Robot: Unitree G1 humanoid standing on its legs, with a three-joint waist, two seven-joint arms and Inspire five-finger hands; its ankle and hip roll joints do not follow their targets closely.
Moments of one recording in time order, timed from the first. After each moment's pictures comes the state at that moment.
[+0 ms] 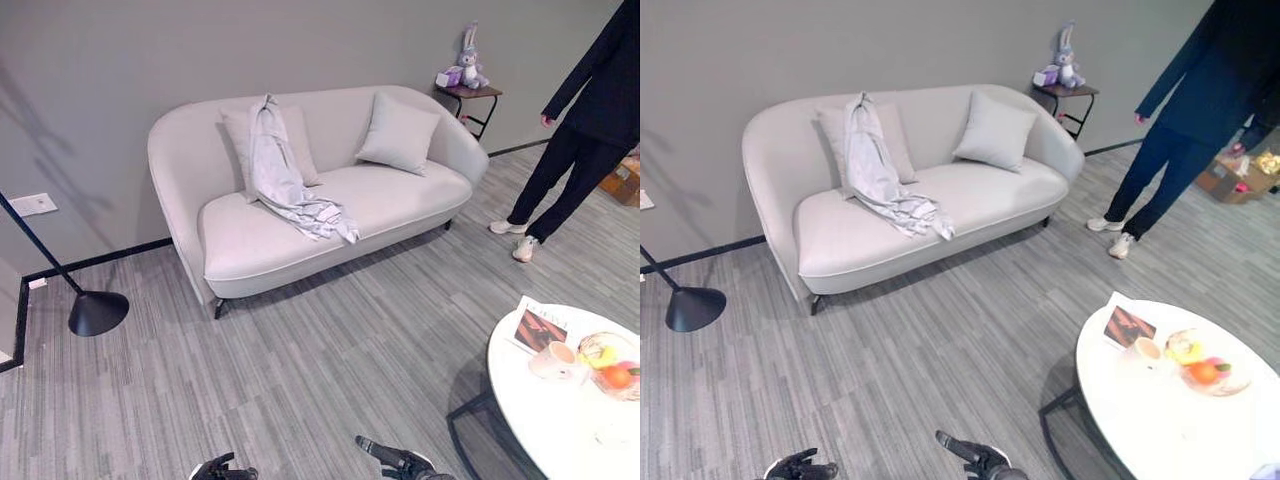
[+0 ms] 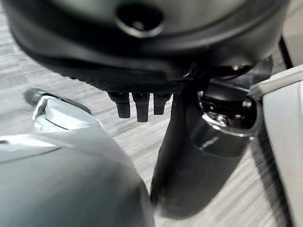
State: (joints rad) left arm -0.08 0.23 -0.11 1.40 -0.32 -0.17 0.01; right arm -0.07 -0.14 0.43 1.24 0.36 -0.05 0.08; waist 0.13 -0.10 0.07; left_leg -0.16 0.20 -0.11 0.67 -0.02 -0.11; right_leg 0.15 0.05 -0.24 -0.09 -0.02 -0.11
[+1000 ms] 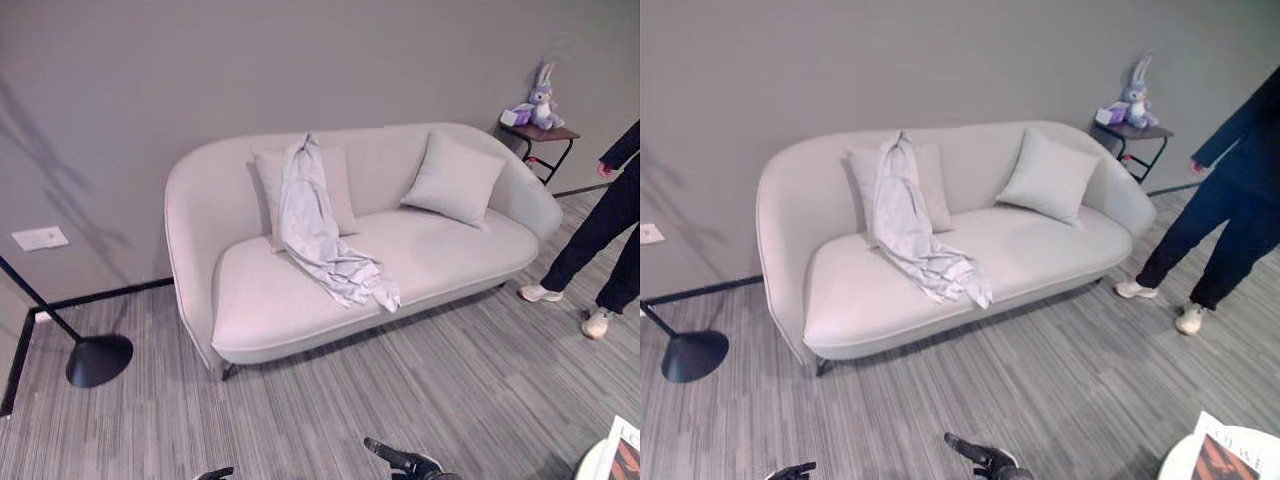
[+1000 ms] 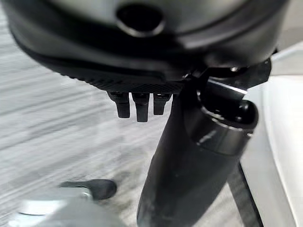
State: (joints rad) left arm -0.05 0.21 -0.22 1.43 -0.25 -0.12 -0.01; right arm -0.12 -0.16 0.30 1.28 0.34 -0.07 0.08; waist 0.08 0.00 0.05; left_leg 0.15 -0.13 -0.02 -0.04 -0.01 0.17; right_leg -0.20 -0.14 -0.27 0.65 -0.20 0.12
